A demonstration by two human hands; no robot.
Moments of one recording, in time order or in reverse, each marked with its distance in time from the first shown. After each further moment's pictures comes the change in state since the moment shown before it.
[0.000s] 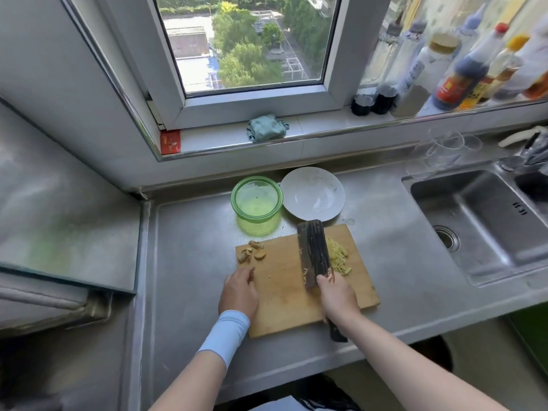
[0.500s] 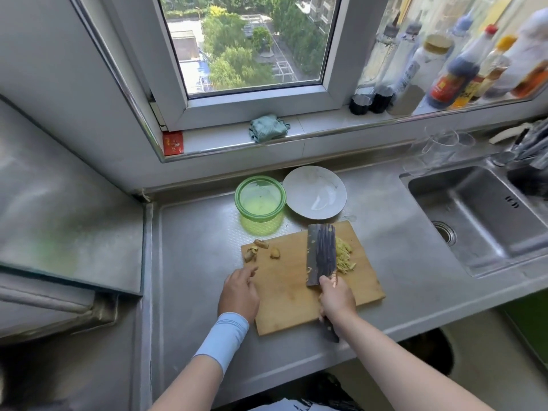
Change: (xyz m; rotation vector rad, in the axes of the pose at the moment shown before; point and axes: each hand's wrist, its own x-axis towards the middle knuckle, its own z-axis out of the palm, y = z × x) left_hand -0.005 -0.018 -0.017 -0.006 0.004 0.114; right_hand -0.002 0.015 0.034 0.192 0.100 0.131
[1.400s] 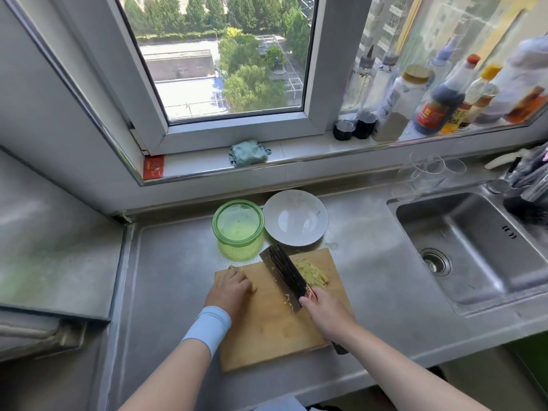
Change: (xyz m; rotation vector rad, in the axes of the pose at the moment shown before) left_hand 0.072 0.027 0.035 0.565 -0.124 0.475; right_hand 0.049 -0.037 -0.075 -0.530 -0.341 -0.424
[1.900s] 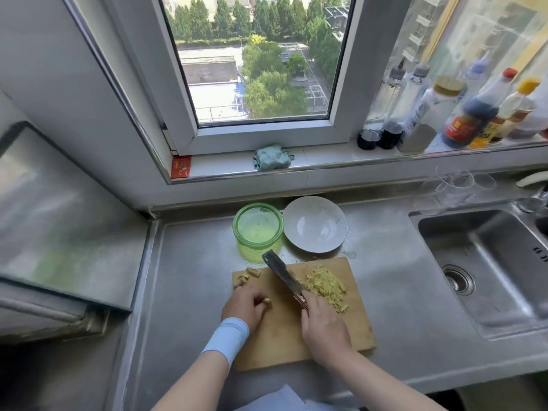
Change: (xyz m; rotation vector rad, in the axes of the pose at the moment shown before) left_hand -0.023 0.024 -0.015 -0.433 -0.127 -0.483; right_hand 0.007 0.001 0.061 -0.414 0.220 -0.266
